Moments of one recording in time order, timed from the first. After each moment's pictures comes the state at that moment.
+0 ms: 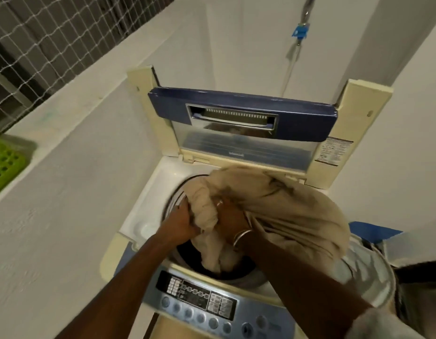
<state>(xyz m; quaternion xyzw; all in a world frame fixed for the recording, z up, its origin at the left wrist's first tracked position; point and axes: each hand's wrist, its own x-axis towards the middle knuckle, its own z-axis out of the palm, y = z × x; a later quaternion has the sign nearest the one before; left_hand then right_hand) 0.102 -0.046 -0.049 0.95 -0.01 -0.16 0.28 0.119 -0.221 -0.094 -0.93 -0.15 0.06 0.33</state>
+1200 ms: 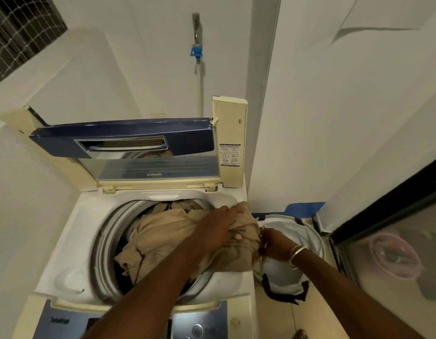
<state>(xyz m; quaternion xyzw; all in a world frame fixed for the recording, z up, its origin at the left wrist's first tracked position) 0.099 -0.302 -0.046 0.90 -0.34 -0.19 0.18 0.018 -0.513 -0.109 -0.90 0.08 0.26 0.34</state>
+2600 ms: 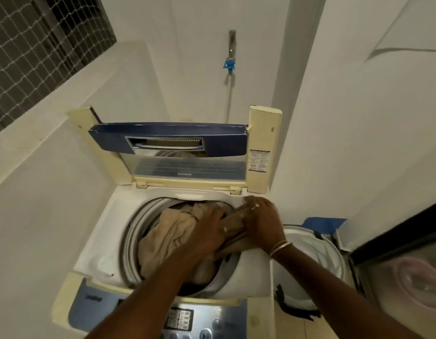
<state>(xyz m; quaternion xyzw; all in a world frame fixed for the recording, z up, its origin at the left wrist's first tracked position) 0.093 -0.226 -0.022 0.94 -0.20 -0.10 0.25 0.066 -0.418 -0.045 -0.97 0.00 -0.08 0.23</state>
